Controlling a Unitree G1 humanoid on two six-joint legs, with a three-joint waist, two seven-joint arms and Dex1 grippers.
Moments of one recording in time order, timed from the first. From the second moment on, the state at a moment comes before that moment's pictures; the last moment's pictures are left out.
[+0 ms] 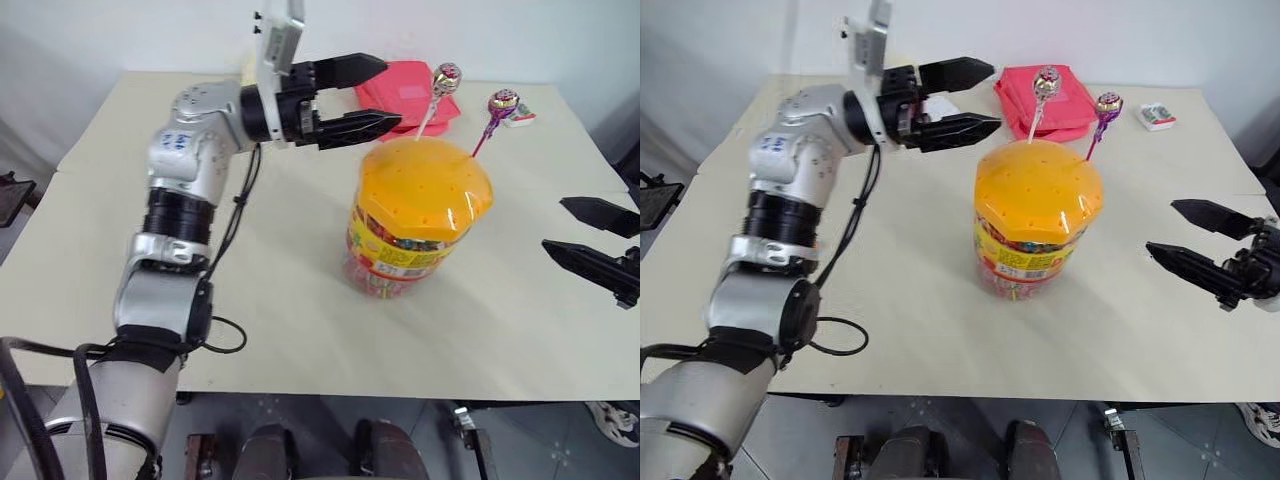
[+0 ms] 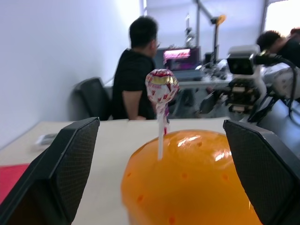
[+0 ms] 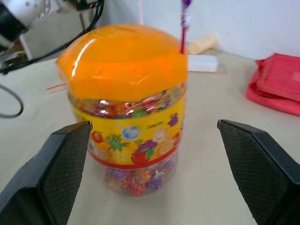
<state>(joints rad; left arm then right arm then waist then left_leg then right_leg) -1.36 0.28 0.00 0.68 -0.47 0.29 -1.18 -0.10 -0.94 -0.70 -0.17 0.90 0.58 1.15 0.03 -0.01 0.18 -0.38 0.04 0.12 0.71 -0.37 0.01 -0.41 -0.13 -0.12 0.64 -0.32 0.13</state>
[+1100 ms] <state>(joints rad) -1.68 0.22 0.12 0.99 -0.32 0.33 -1.06 0.03 -0.89 -0.85 -0.29 0.97 0.56 1.08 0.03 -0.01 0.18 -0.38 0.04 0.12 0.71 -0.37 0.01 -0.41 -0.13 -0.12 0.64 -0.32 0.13</state>
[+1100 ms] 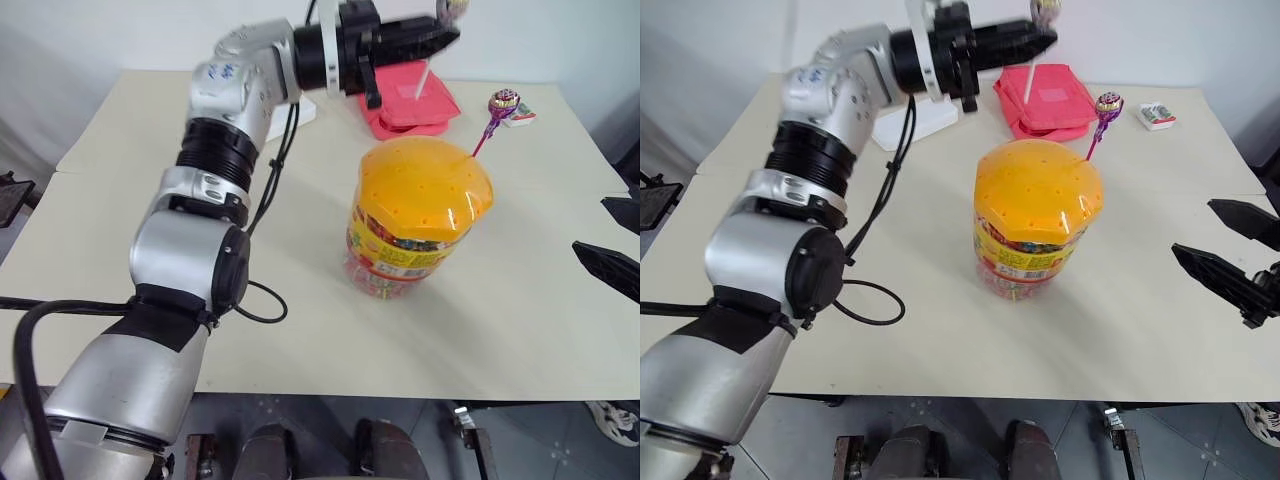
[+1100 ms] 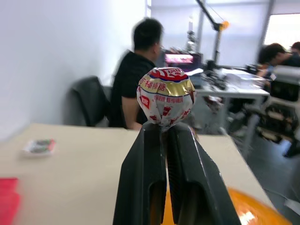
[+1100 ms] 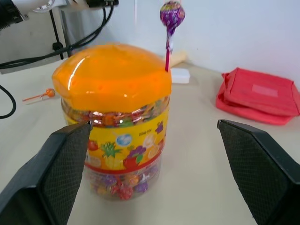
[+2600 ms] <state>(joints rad) -0.99 0.91 -0.22 -0.07 -0.26 1.60 -0.75 -0.25 -0.98 -0.59 -0.05 0.84 0.57 1.21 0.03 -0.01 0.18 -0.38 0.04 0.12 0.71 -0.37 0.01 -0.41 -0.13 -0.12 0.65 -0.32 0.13</state>
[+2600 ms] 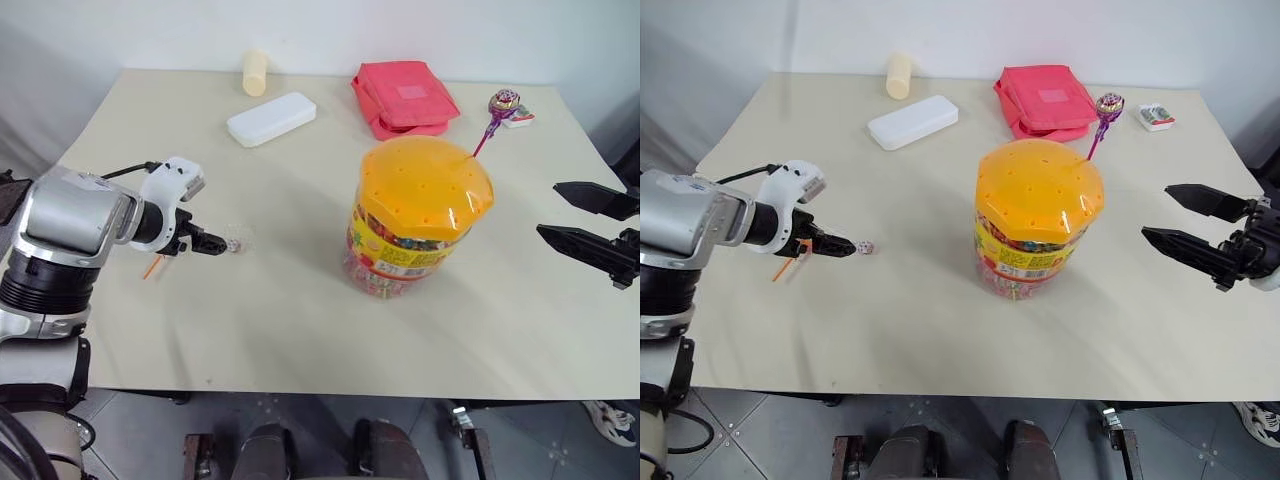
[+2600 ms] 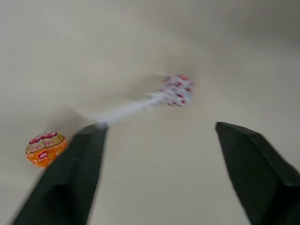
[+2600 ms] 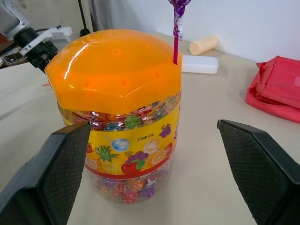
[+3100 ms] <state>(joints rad) -1.00 0.99 -0.13 -0.12 -0.41 1.36 -0.86 -0.29 -1.00 -0.59 -0.04 0.82 0.57 1.16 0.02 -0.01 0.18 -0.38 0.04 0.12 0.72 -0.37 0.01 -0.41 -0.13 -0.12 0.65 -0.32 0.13</state>
